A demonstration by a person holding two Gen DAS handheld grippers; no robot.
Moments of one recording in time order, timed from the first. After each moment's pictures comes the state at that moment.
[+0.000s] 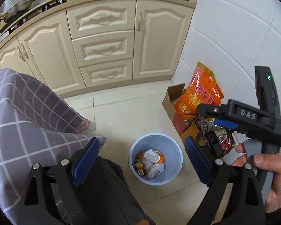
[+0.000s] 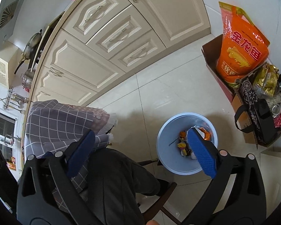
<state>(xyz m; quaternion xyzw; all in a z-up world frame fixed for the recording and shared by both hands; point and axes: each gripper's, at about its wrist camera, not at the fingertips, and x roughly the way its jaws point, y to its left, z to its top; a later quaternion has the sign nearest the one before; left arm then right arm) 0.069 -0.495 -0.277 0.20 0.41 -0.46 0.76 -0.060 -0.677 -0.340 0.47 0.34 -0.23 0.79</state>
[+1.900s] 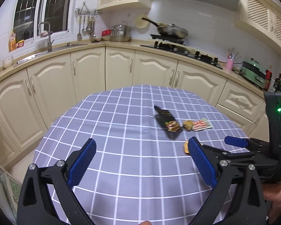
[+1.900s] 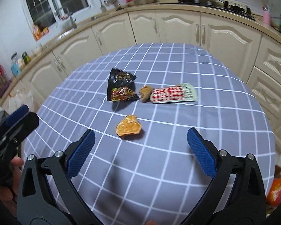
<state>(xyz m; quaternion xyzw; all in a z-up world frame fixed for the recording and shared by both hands) 0.268 -0.068 -0.152 -0.02 0.31 -0.12 0.94 0.295 -0.280 -0.199 0.07 0.41 0.09 0.90</state>
